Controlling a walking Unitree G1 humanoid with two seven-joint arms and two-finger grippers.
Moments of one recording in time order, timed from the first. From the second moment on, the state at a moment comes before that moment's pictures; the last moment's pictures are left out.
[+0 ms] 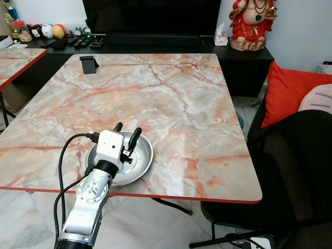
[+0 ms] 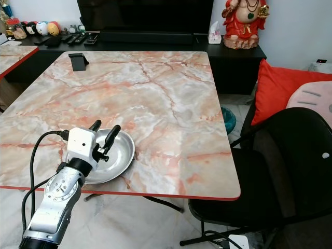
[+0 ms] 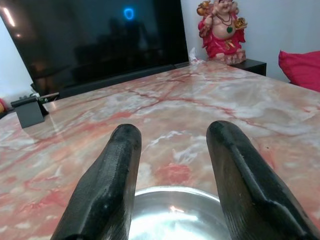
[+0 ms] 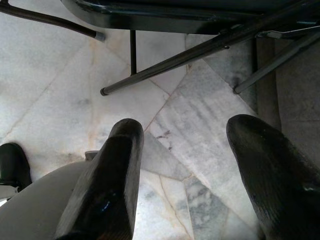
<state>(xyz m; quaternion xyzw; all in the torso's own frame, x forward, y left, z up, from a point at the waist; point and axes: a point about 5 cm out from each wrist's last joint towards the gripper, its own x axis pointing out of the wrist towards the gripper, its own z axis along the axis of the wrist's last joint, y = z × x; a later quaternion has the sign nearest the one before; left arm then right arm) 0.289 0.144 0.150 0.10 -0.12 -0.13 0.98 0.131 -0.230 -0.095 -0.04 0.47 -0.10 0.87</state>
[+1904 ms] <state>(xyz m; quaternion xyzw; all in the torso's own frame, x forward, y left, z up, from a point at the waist) 0.296 0.141 0.156 0.09 -0.12 -0.13 0.98 0.133 -0.231 -0.094 -0.03 0.47 -0.10 0.87</state>
